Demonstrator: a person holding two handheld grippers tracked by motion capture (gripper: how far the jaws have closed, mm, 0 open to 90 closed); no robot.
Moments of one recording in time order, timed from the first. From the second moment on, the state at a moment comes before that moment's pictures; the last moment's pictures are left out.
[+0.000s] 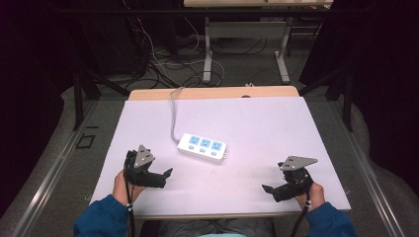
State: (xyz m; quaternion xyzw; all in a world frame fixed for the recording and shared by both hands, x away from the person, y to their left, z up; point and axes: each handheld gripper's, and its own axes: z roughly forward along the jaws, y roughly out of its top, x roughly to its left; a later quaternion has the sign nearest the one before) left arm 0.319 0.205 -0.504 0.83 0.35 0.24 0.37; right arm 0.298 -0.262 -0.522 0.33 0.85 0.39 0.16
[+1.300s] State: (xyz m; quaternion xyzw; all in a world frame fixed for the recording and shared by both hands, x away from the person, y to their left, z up) left arm 0.296 0.231 -0.520 0.82 0.37 0.23 0.38; right arm 0.297 -0.263 -0.521 0.33 0.84 0.39 0.16
